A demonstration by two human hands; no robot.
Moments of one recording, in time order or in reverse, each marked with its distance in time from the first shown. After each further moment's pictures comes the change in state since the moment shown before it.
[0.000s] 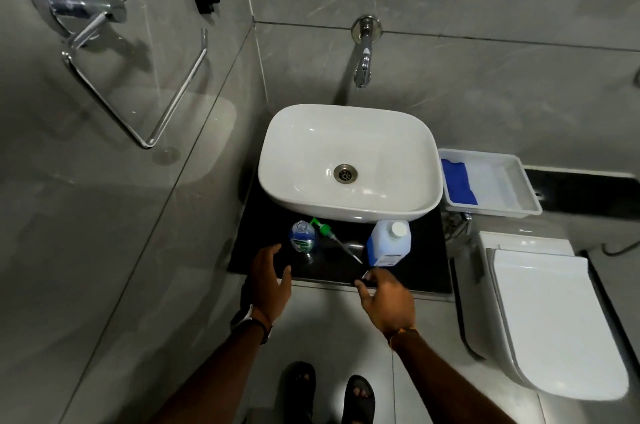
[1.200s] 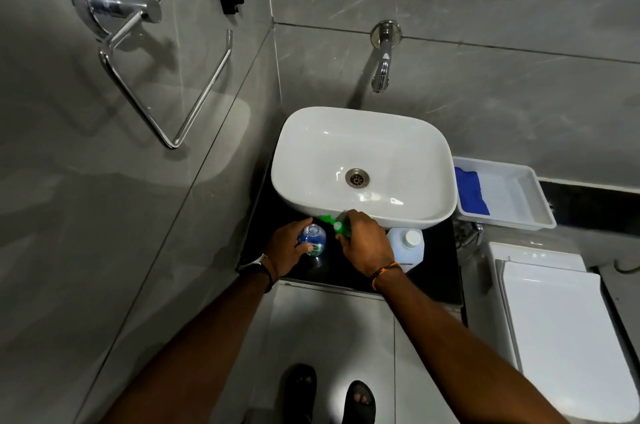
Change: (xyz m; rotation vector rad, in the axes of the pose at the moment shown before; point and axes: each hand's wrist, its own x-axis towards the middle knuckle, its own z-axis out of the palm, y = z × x) left_hand 0.084 0.028 -0.019 -0.027 -0.436 0.052; right_hand 0.089 -0.112 -0.044 -0.053 -0.081 -0.294
